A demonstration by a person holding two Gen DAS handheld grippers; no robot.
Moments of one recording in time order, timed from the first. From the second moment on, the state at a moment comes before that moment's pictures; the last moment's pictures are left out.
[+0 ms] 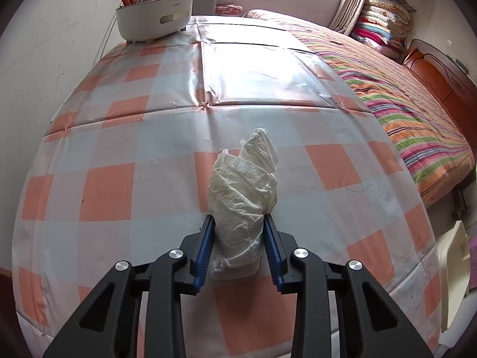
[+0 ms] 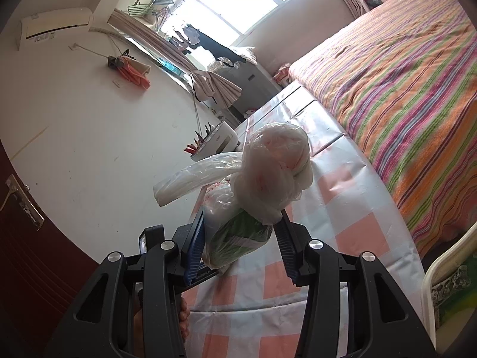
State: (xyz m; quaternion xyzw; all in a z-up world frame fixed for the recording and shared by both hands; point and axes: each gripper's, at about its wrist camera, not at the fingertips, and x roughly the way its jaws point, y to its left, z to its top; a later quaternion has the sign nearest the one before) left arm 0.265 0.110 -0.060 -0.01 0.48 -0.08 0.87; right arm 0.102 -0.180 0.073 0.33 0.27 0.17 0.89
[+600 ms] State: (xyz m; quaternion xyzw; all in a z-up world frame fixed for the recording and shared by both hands) left arm 0.220 0.066 -0.032 -0.02 0.42 -0.17 0.89; right arm 0.080 -0.207 0.090 0.31 0.24 0.15 0.91
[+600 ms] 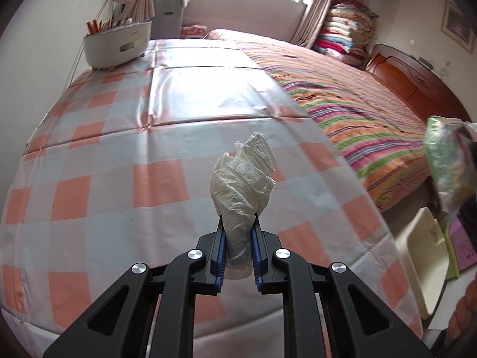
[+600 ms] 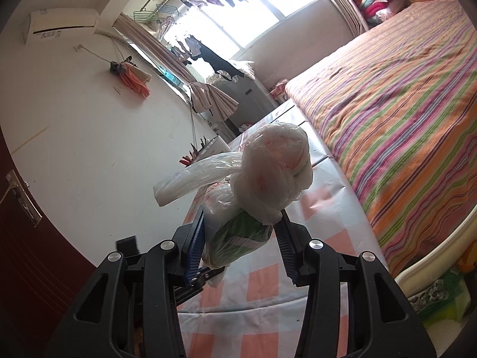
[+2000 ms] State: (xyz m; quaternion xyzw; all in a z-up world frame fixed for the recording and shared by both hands) left arm 0.096 -0.079 0.018 0.02 0.37 -0.36 0.86; right arm -0.071 -0.305 0.087 0.16 0.16 -0.07 0.97
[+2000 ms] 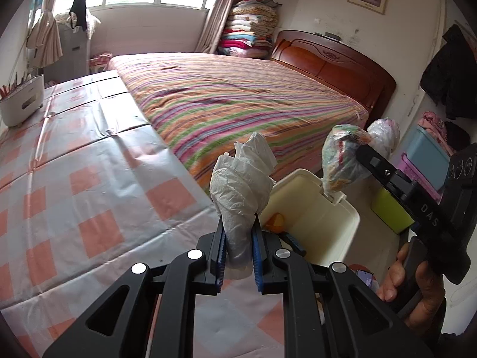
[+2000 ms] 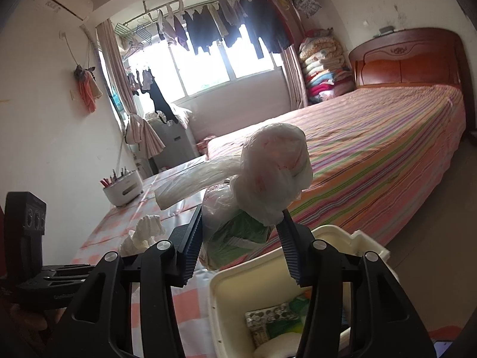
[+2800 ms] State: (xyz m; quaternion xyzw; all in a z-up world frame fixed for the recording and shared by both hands) left arm 0.079 -0.123 0.005 0.06 0.38 -0.39 0.83; right arm -0.109 -0.331 0.094 0.20 0.12 -0.12 0.97
